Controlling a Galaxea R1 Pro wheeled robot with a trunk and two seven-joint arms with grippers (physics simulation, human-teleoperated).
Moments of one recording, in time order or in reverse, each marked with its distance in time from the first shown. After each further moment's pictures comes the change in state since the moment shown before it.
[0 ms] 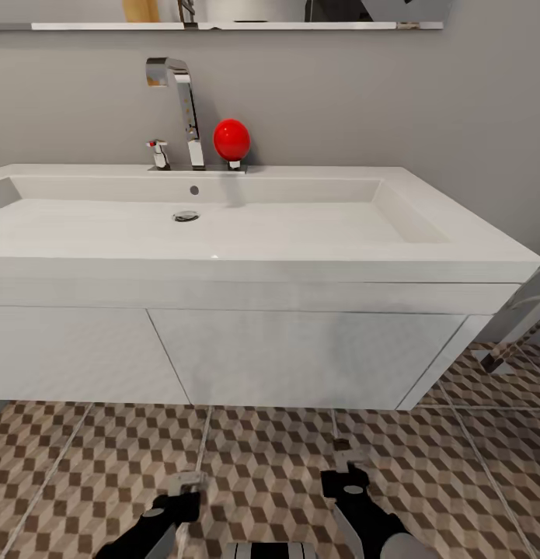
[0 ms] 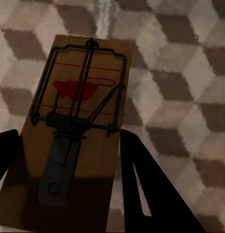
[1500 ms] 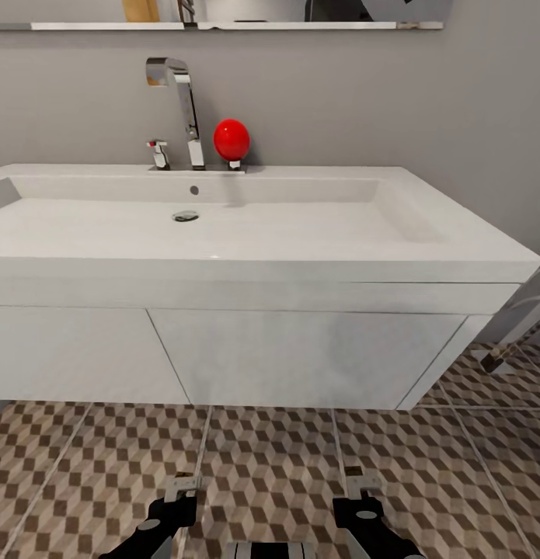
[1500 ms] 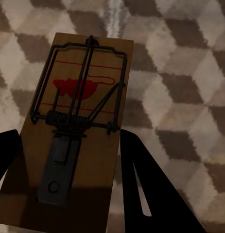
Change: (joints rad) left arm 0.012 0.000 -0.002 0.039 -0.008 -0.098 0.005; right arm 0.041 -0.037 0.001 0.065 -0.042 -0.008 0.004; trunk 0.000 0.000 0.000
